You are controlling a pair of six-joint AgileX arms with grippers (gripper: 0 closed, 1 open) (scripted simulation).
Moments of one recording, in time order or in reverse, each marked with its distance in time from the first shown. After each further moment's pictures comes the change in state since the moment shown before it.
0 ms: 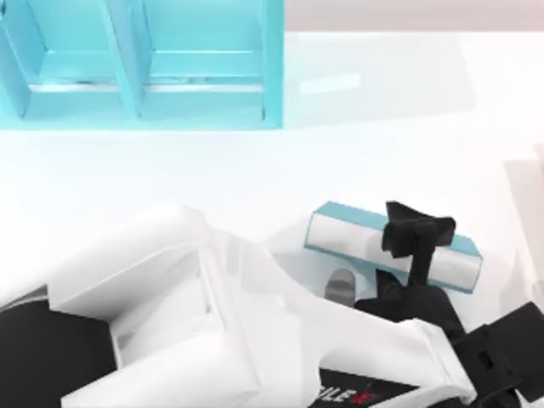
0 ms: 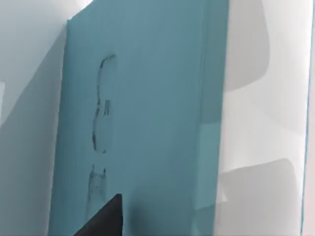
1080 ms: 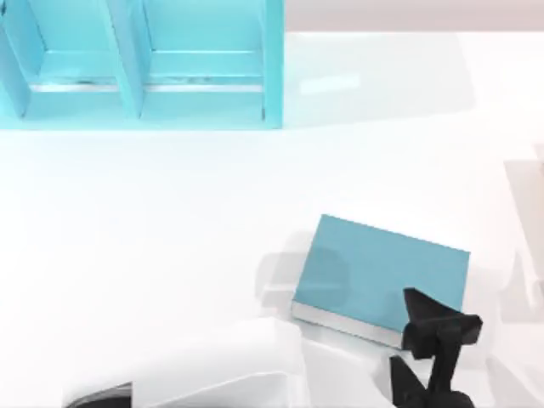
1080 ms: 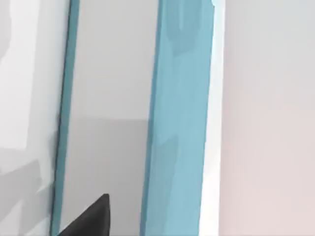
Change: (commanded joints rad) left arm -0.209 0.122 0.199 -0.779 -0.019 -0.715; right arm 0.000 0.000 0.000 0.000 0.000 0.000
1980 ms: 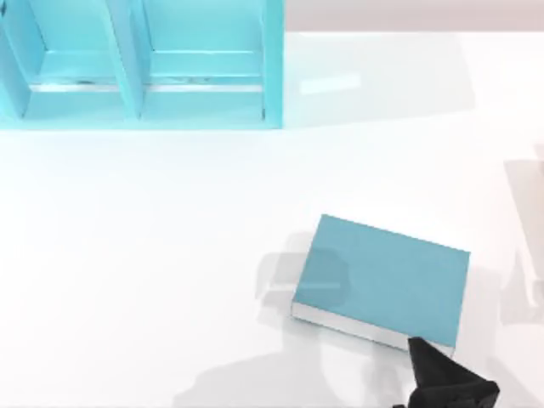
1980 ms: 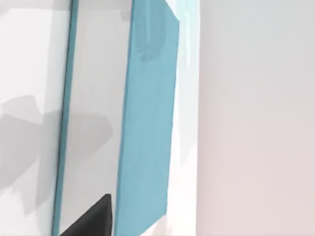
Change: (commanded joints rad) left arm -0.148 0.043 0.143 -0.615 0.020 -0.549; right arm 0.000 0.000 0.000 0.000 0.000 0.000
